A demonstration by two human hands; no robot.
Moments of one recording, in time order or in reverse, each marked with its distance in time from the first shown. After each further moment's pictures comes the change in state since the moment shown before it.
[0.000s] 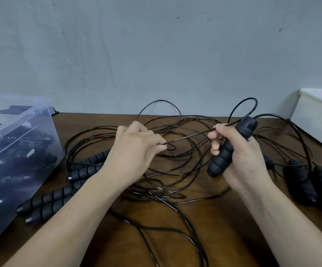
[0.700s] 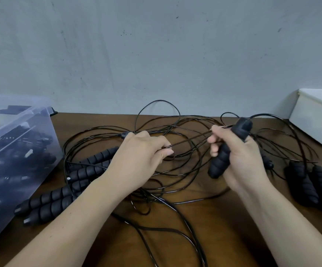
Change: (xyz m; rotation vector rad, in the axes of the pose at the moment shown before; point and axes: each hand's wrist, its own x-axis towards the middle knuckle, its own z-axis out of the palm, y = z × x) left_hand -0.001 0.017 0.000 -0.081 -0.107 -0.043; right_hand 0.003 0.005 -0.002 -0.045 0.026 -0.013
